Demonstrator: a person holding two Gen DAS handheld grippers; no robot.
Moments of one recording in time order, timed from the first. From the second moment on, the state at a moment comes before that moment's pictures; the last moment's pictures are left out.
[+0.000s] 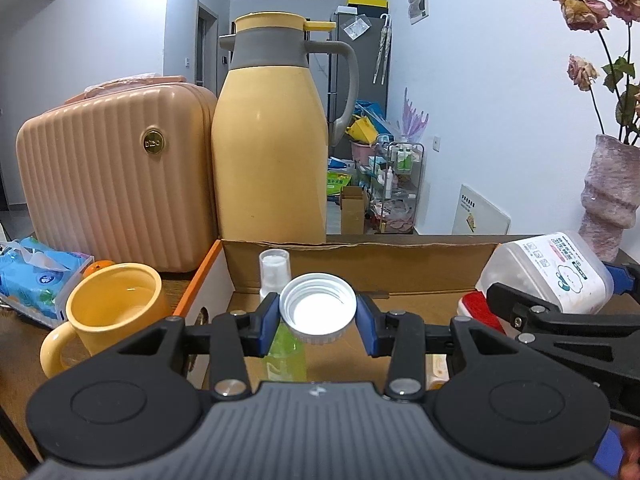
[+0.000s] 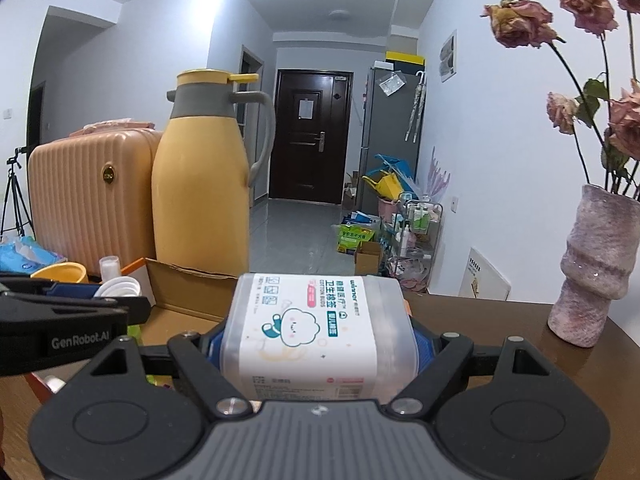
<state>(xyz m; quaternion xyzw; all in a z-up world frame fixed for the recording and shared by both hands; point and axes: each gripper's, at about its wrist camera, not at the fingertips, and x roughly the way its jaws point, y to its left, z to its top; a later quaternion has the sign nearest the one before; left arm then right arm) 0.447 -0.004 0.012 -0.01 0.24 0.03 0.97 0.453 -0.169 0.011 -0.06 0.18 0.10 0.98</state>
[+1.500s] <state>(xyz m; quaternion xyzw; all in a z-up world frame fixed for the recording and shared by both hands) 0.453 0.018 0.013 -0.03 0.24 0.09 0.97 0.465 -0.169 0.011 -0.06 0.20 0.10 0.97</state>
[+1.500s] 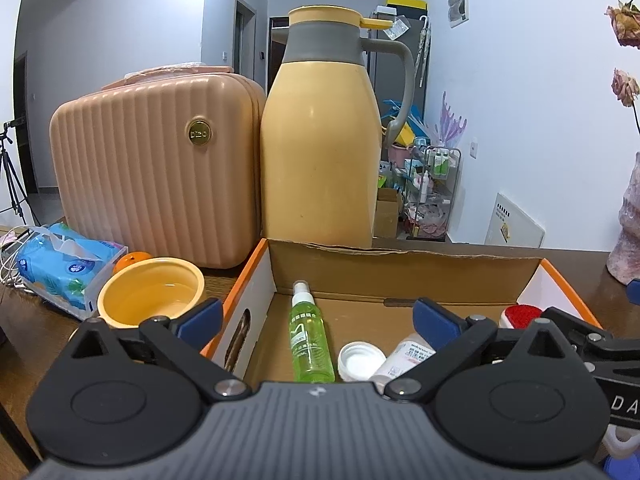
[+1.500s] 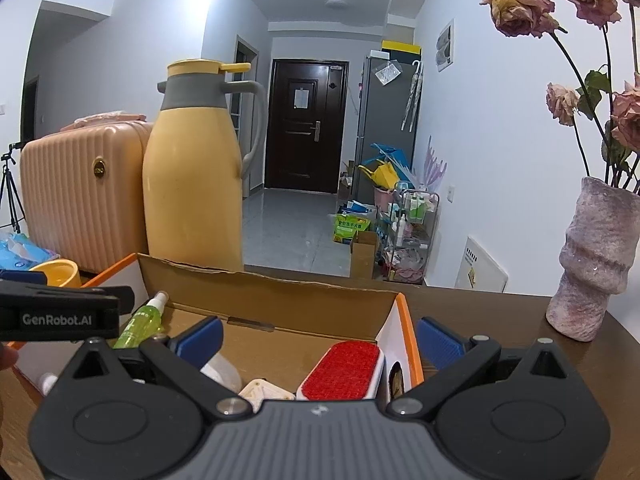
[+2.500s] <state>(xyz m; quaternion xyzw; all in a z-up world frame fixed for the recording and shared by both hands) 0.380 0.025 0.010 -0.04 0.23 0.08 0.97 0.383 -0.177 0.009 -0.04 0.15 0.08 0.99</state>
